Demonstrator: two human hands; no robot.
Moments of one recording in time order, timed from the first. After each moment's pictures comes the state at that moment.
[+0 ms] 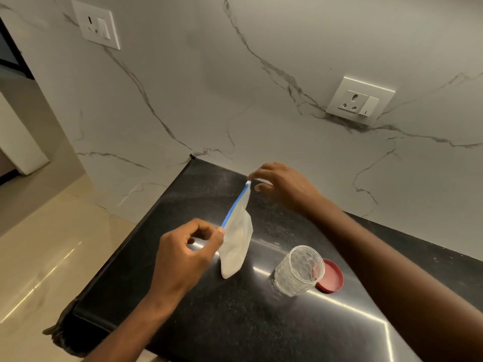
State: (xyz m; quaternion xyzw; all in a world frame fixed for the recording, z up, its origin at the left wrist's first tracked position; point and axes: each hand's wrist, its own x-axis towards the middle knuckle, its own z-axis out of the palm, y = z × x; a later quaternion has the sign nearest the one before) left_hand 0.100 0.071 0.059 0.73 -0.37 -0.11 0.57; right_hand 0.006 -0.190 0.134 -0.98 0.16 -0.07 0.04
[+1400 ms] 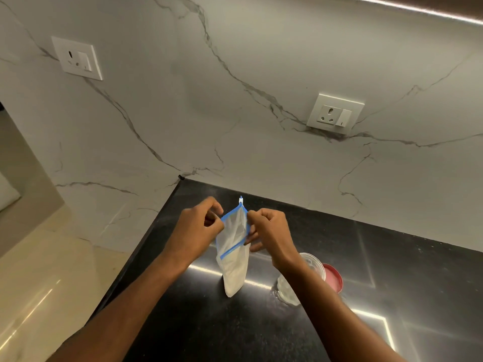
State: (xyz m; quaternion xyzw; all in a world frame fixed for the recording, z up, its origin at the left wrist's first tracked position) left_hand 0.167 0.002 0.078 0.74 -0.50 -0.16 0.42; right_hand 0.002 -0.097 0.087 -0.65 0.45 -0.27 0.55
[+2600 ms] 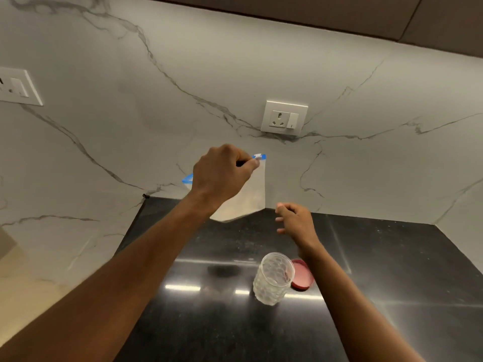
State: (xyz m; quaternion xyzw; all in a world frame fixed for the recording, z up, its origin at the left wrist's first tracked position) left_hand 0.087 -0.088 0.227 0.70 -0.59 0.00 0.39; right_hand -0.097 -0.169 0.097 -0.59 0.55 -0.38 0.46
